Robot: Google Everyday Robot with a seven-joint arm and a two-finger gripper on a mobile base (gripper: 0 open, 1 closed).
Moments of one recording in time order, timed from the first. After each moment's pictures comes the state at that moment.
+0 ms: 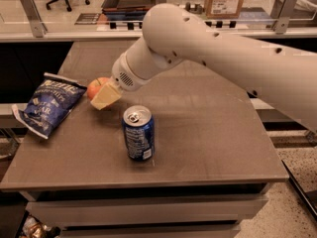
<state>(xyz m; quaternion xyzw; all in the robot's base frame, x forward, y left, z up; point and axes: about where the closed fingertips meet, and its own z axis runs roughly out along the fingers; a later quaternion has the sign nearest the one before) 0.571 0.128 0.861 -0.53 0.76 0.22 0.31</state>
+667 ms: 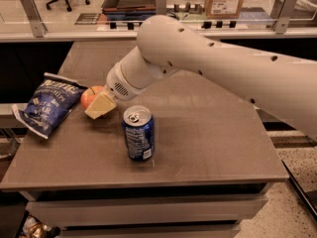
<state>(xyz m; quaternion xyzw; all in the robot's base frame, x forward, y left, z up) 0.551 0.143 0.848 -0.54 0.75 0.23 0.31</state>
